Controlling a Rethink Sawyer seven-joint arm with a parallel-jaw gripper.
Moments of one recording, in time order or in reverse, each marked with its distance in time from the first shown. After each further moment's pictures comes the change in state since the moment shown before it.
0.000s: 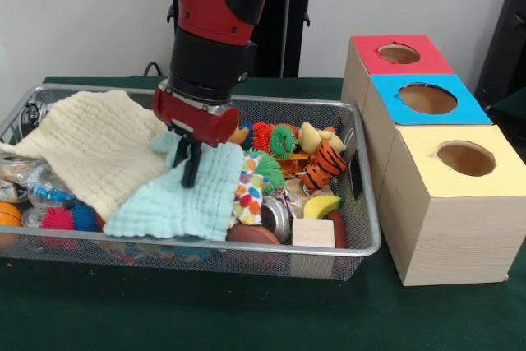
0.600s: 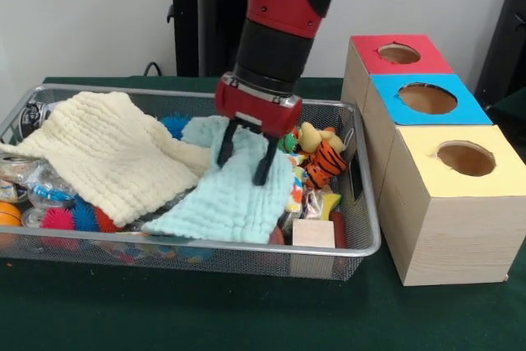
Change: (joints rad) arm 0.194 0.001 -0.077 0.001 -0.017 0.010 0.000
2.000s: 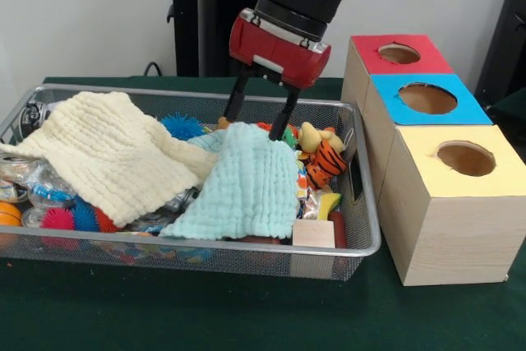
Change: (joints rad) arm 0.105 -0.093 -0.105 -0.124 -0.005 0.254 0.000
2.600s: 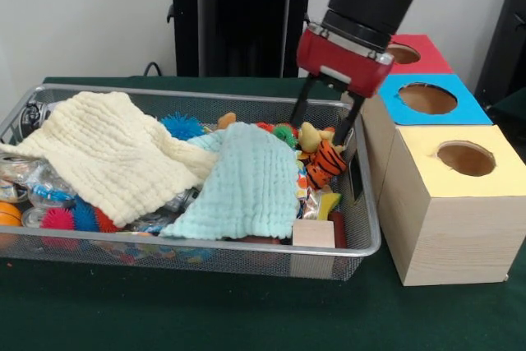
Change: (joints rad) arm 0.193 0.089 -0.092 0.001 0.163 0.000 0.022
